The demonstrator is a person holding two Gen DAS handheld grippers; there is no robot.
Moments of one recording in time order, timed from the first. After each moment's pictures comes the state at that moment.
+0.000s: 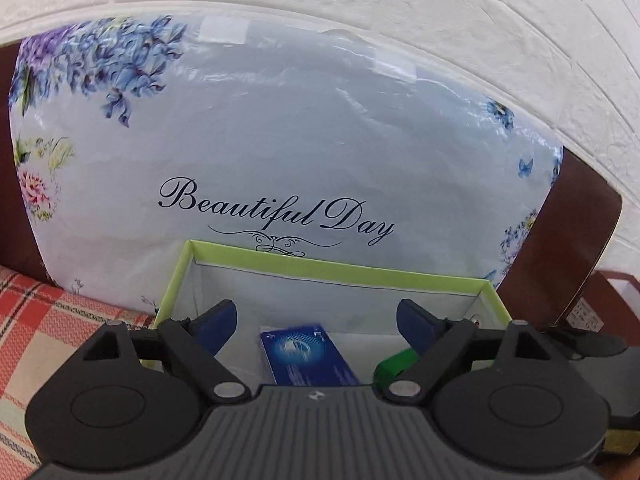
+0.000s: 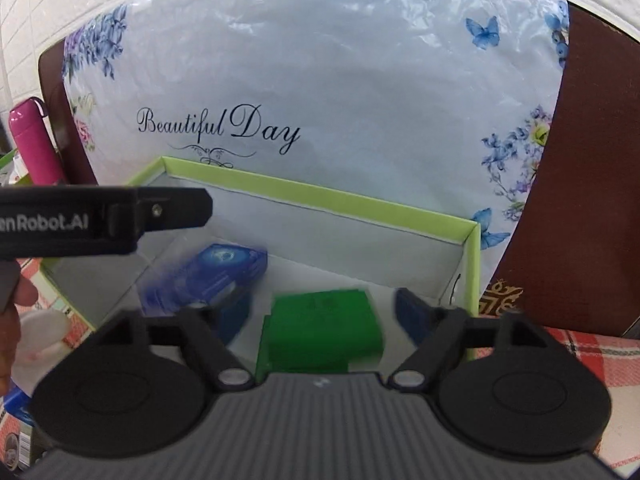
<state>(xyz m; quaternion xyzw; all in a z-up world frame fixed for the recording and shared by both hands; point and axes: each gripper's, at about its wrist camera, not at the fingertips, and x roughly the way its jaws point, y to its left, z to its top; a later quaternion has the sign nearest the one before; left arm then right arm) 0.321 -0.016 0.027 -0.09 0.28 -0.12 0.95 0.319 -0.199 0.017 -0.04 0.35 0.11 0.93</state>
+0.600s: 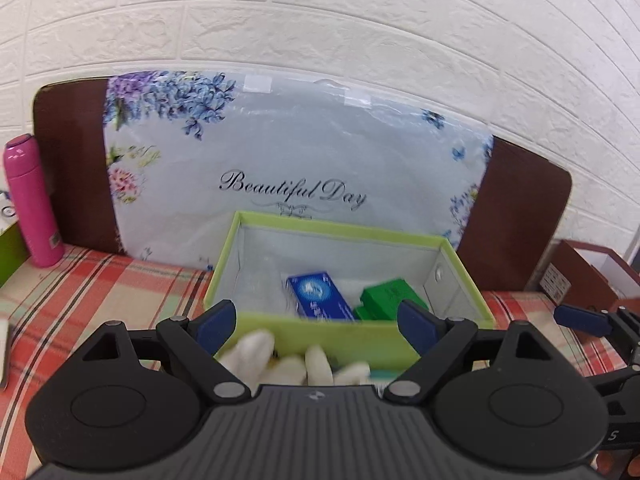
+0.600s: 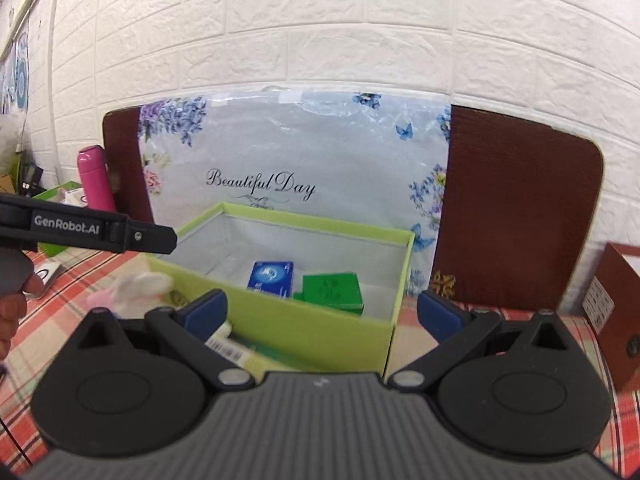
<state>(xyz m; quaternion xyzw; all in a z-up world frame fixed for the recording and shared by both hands) 0.182 -0.013 0.061 -0.06 0.27 -0.09 0.96 0.147 -0.232 0.071 -0.02 0.24 0.10 0.97</state>
